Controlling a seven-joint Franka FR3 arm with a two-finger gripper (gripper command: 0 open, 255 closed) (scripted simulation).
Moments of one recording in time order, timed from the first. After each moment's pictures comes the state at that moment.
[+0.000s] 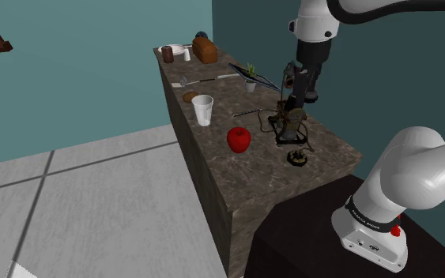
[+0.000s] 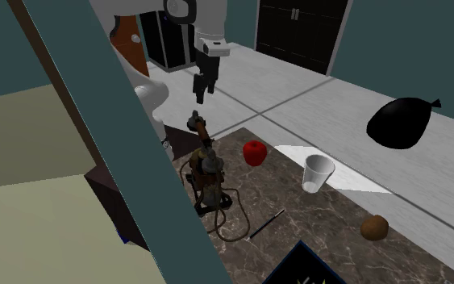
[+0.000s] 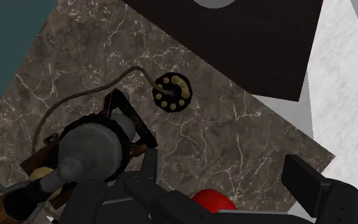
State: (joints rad) arm 0.01 -0.76 0.06 -2.39 -0.04 1.53 -0.05
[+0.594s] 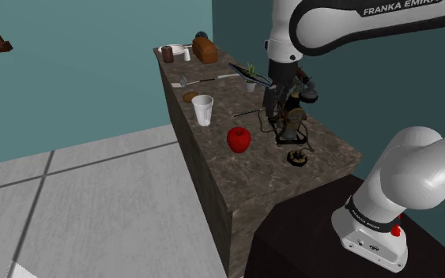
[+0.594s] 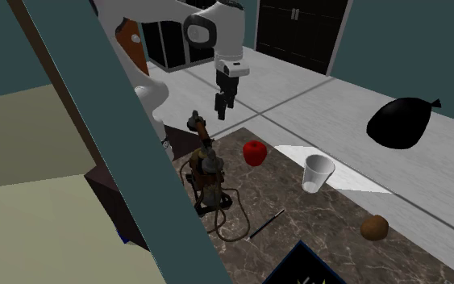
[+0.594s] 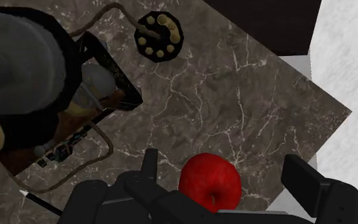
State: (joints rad) arm 0.01 -0.60 0.09 -2.44 0.00 1.82 0.00
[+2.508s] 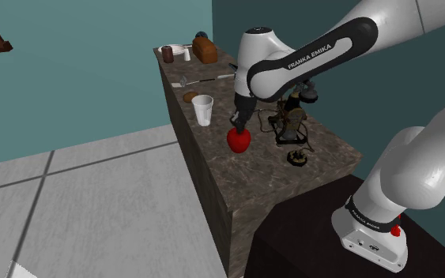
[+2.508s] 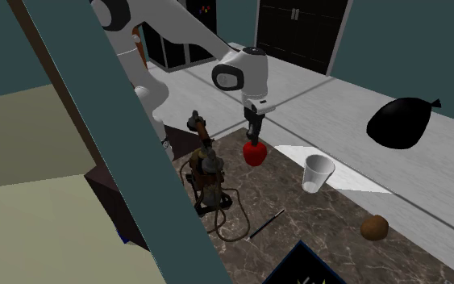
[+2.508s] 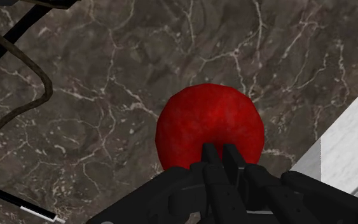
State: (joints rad) arm 0.01 -0.23 0.12 -2.46 0.02 2.33 0.07
